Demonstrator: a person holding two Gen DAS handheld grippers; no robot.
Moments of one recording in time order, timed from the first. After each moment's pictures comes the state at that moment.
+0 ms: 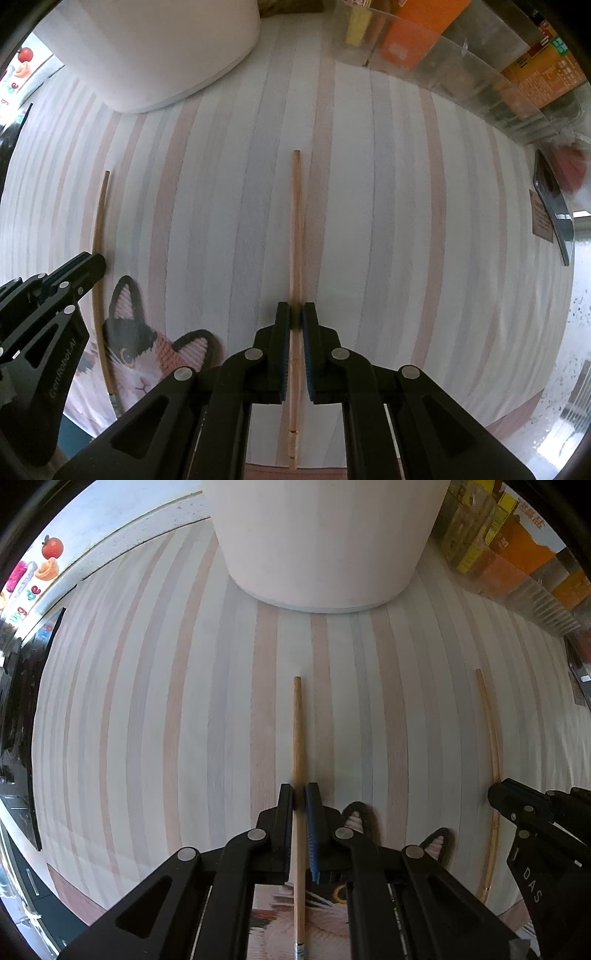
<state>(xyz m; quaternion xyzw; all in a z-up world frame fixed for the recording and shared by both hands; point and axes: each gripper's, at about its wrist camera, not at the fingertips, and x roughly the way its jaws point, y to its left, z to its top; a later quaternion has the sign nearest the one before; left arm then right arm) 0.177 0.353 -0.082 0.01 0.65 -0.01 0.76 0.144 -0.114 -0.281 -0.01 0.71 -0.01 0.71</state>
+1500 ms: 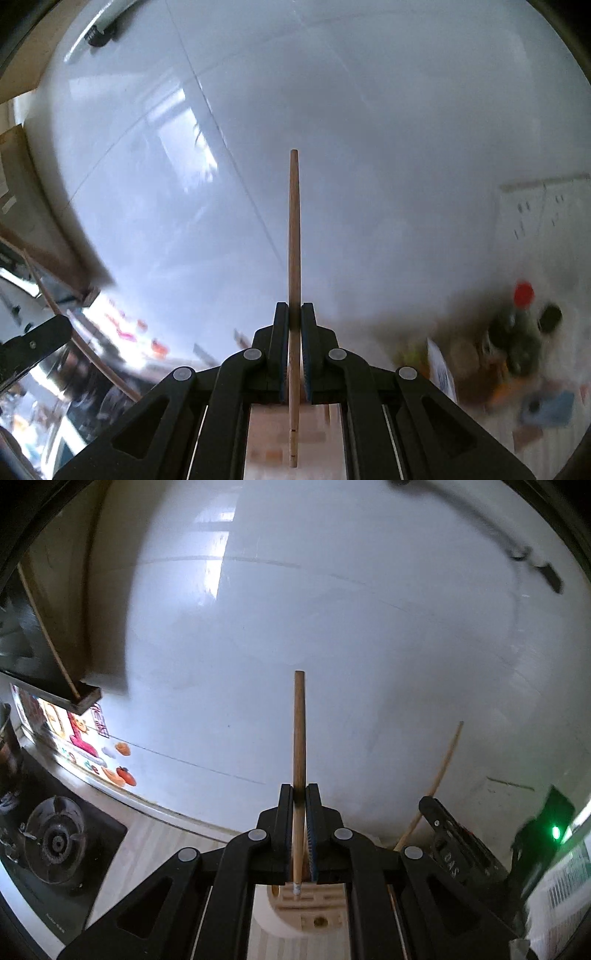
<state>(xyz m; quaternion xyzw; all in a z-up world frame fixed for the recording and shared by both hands) 0.251 0.454 0.274 -0.14 0.30 -0.02 0.94 0.266 -0.130 0.054 0.15 0.26 0.06 0.95</state>
